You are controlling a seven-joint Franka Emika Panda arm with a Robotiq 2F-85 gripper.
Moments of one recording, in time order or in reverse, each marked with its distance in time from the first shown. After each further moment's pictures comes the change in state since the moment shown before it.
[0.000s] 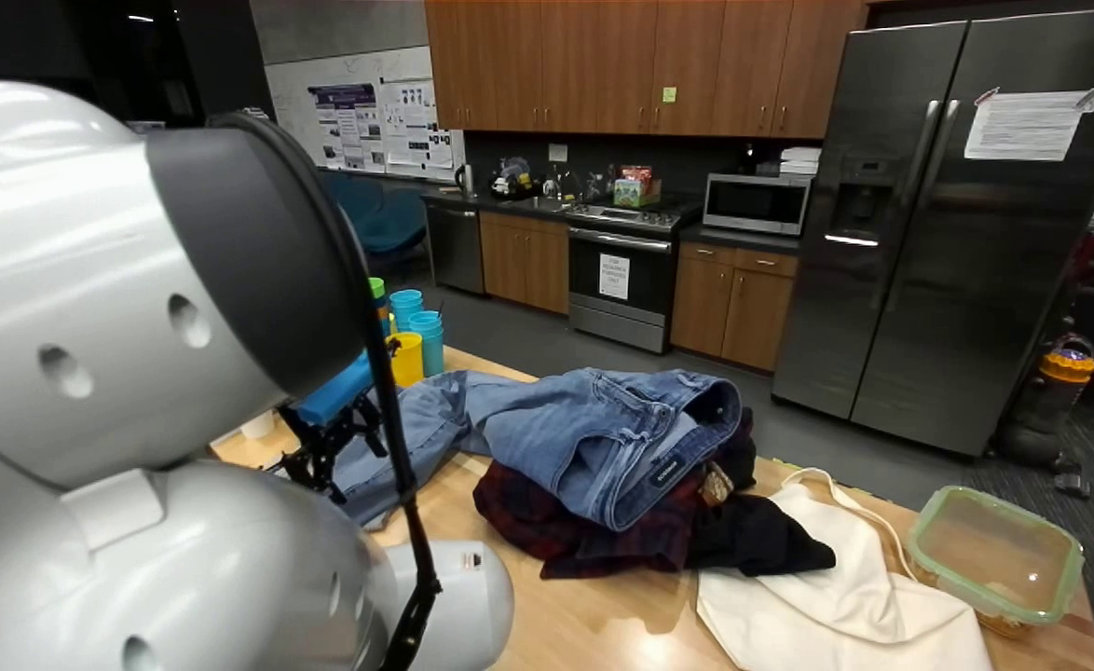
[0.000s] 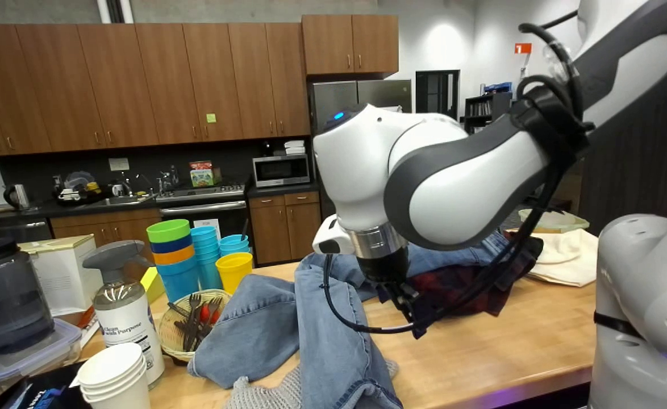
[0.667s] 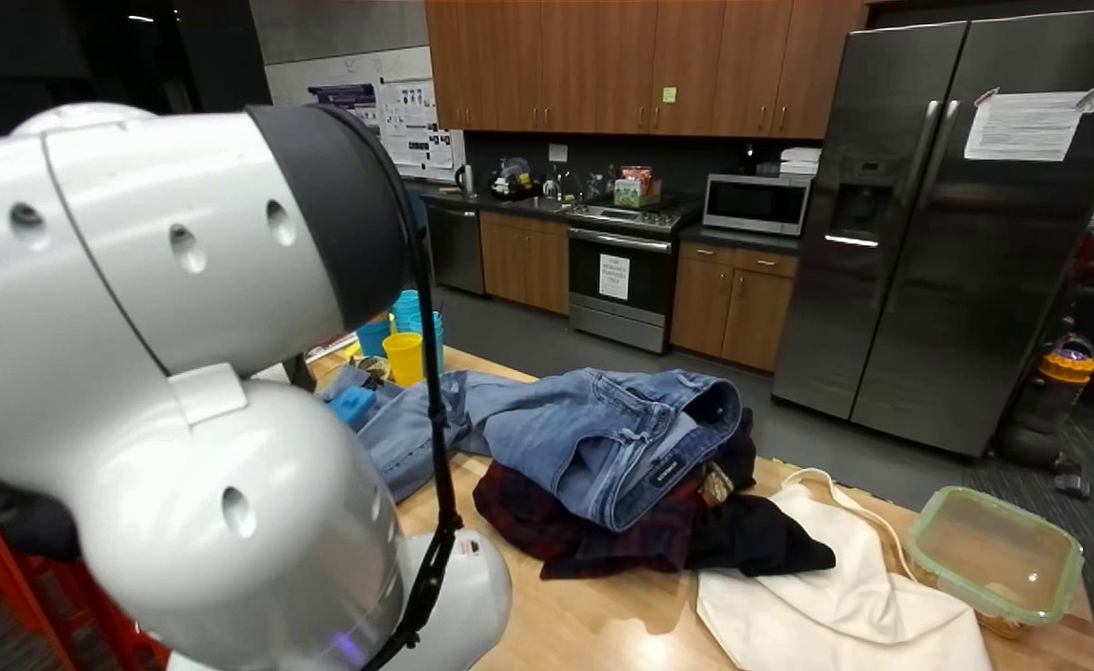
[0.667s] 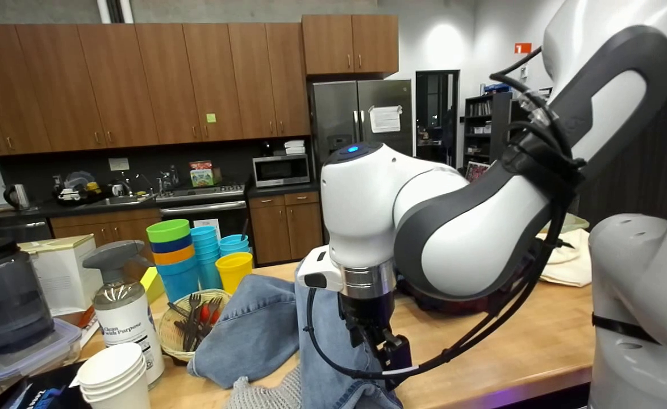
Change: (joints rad) arm 0.137 0.129 -0.067 -0.076 0.067 0.349 0.007
